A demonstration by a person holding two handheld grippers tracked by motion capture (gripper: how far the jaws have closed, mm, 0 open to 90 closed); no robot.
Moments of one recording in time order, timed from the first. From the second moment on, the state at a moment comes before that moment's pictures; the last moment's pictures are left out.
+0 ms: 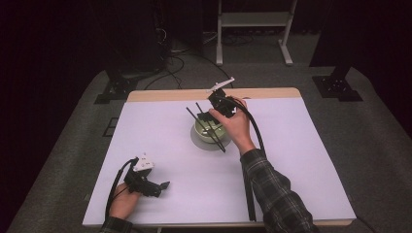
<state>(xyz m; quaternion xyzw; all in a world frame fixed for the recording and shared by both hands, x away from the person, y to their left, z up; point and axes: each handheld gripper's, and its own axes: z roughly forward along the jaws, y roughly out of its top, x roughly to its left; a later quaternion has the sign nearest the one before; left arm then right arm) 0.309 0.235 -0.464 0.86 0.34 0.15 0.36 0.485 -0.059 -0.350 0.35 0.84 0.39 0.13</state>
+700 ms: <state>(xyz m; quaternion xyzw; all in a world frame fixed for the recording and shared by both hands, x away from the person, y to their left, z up) 0.309 0.235 -0.464 0.86 0.34 0.16 0.36 0.531 -0.018 -0.376 0.38 0.85 0.36 0.12</state>
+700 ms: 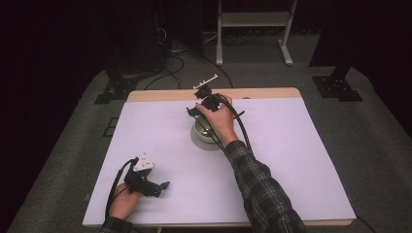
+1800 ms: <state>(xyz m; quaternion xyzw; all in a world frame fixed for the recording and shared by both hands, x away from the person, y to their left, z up) 0.309 0.235 -0.464 0.86 0.34 0.15 0.36 0.556 -0.046 -0.388 0.43 0.83 0.34 0.12</state>
